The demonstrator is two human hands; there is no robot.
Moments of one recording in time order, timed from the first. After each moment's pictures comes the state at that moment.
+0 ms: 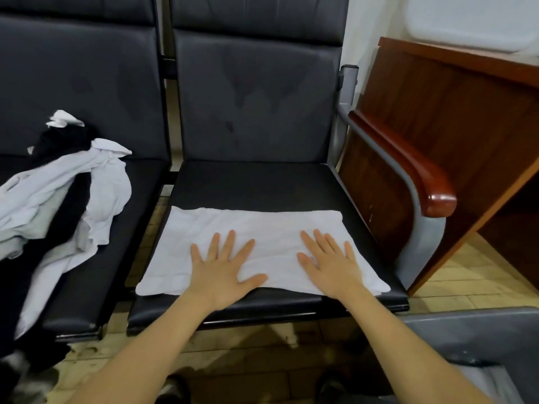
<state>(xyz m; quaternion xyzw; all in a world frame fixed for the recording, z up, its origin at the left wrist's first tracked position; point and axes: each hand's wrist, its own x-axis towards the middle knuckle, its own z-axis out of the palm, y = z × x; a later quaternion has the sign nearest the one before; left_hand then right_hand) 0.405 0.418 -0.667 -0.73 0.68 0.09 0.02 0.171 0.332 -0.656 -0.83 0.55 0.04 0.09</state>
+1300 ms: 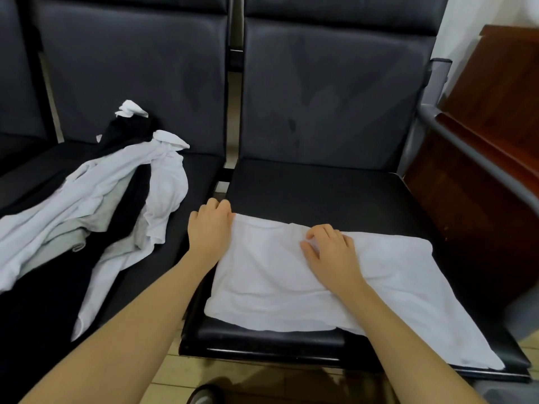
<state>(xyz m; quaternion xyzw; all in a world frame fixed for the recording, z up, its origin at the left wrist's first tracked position) 0.544 0.360 -0.667 -0.82 0.52 -0.10 -0.23 0.310 0.307 -0.661 -0.86 0.47 -0.18 0.08</state>
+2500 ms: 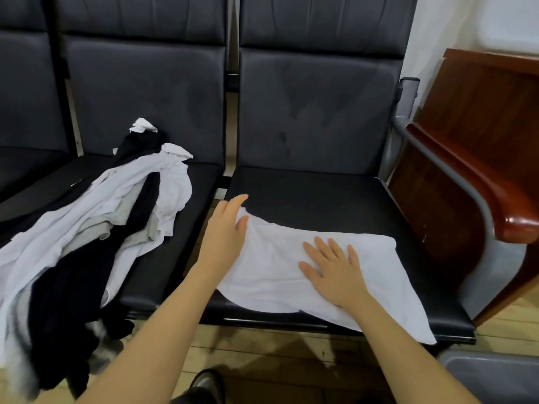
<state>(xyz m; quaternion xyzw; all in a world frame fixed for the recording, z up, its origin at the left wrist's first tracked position) 0.467 0.430 -0.606 -0.71 0.54 0.00 -0.46 0.251 0.348 -0.663 -0.88 0.47 0.00 0.07</state>
